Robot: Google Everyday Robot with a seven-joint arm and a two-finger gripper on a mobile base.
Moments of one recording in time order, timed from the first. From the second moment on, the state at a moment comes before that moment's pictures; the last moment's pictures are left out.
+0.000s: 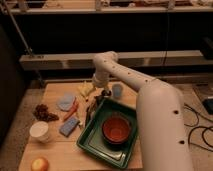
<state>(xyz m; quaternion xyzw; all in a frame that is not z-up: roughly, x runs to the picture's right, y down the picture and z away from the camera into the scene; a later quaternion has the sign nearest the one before) -0.047 0.017 0.901 -0.12 -0.34 -0.73 0.57</state>
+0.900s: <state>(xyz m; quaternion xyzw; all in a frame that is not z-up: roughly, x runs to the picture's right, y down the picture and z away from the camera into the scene) -0.053 0.031 0.928 -0.15 -0.35 -0.73 0.57</state>
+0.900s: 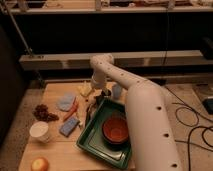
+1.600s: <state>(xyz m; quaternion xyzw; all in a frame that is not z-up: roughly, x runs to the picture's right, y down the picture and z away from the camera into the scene) -0.053 0.042 0.933 -0.14 -0.35 -0.73 0.57</state>
